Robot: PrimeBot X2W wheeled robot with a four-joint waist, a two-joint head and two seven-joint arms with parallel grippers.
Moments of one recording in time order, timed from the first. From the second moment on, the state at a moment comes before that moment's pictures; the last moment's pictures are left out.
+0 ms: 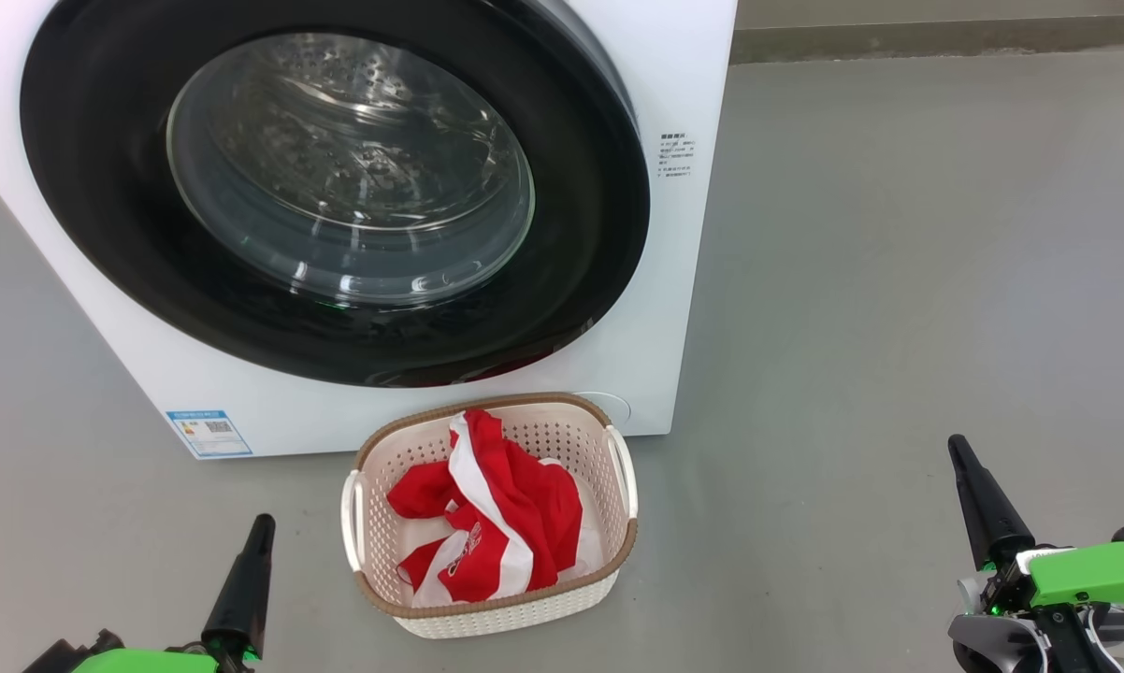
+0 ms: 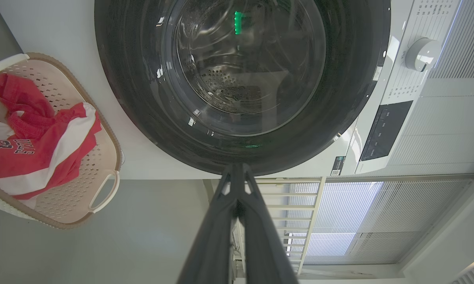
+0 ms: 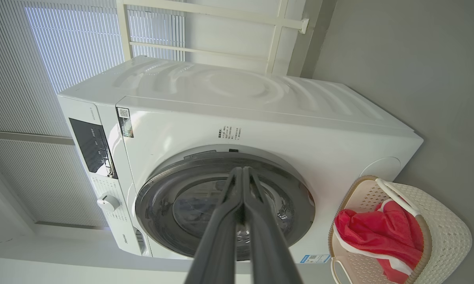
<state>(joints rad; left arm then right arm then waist) -0.07 0.05 0.06 0.26 -1.63 -0.12 0.10 -0.06 -0.05 -0.12 0.27 1.62 0.13 0.10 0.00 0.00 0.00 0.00</state>
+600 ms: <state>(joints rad) -0.07 0.05 0.06 0.27 -1.63 -0.12 0.10 -0.06 -0.05 -0.12 0.27 1.62 0.13 0.10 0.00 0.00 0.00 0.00</state>
